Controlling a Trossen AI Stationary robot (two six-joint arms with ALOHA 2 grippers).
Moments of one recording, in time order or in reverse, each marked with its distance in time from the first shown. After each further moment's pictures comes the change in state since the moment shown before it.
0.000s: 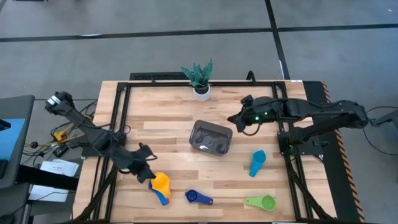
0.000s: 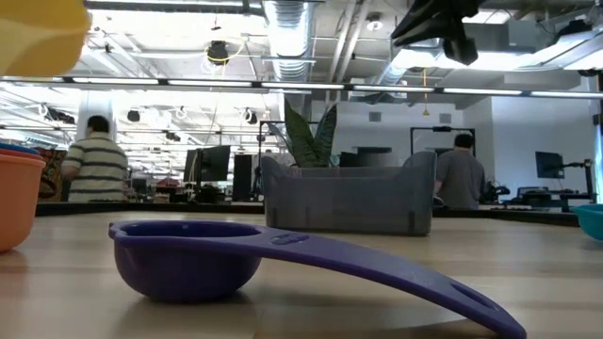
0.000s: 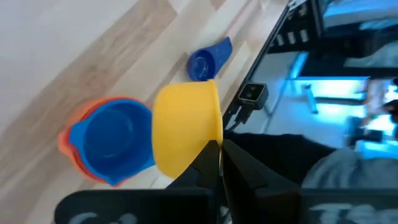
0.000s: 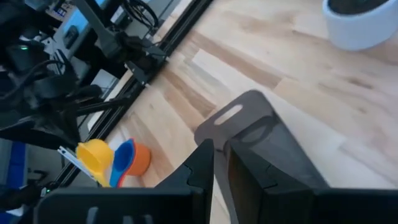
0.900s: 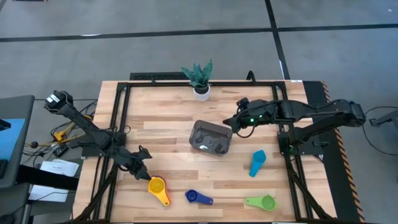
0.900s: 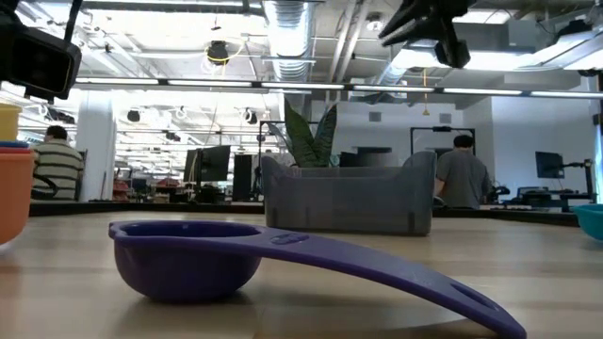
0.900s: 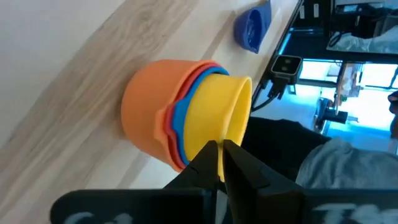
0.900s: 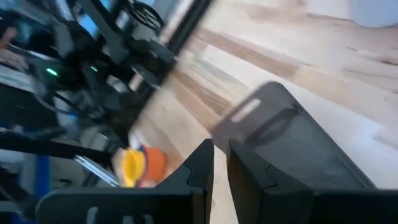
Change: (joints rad) left arm 0.000 -0.135 -0.445 0.390 0.125 -0.074; right arm 0.034 0.064 0.000 0.065 -0.003 0.106
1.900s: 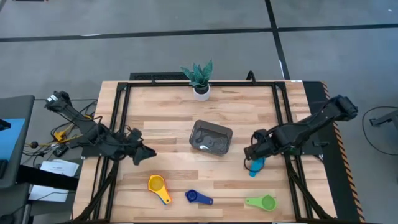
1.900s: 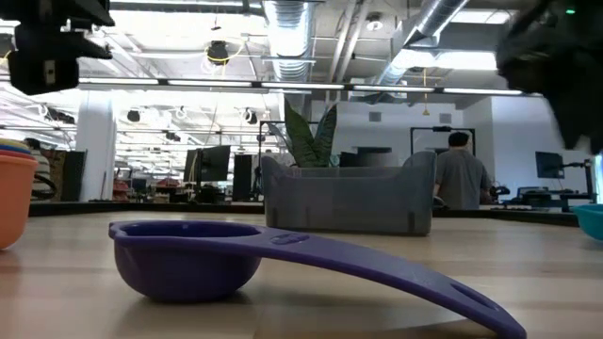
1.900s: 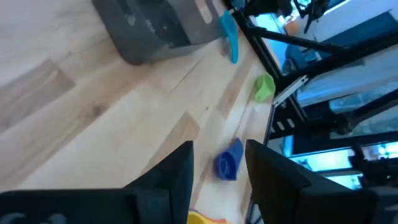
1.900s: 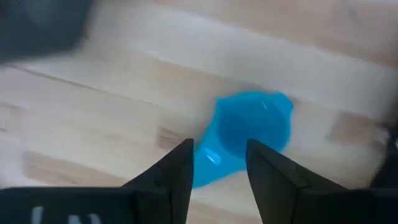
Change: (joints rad) left arm 0.009 -0.211 0.191 -0.312 -0.532 0.335; right arm 0.396 0.109 -0.131 -0.674 -0.070 0.757
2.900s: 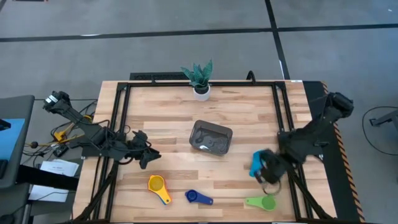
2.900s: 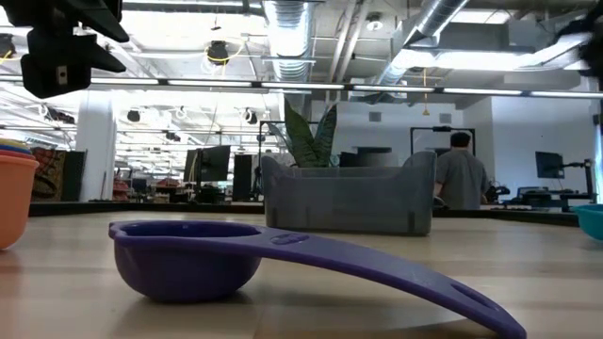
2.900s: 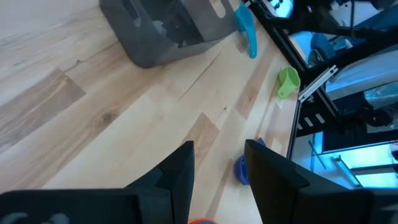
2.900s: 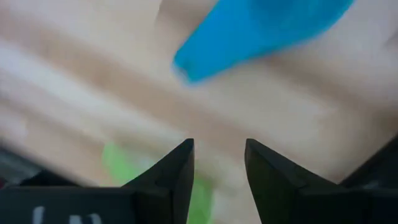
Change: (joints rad) left arm 0.024 0.154 0.045 0.025 -0.003 0.050; right arm 0.361 -0.005 -0.063 0.214 -0.105 0.179
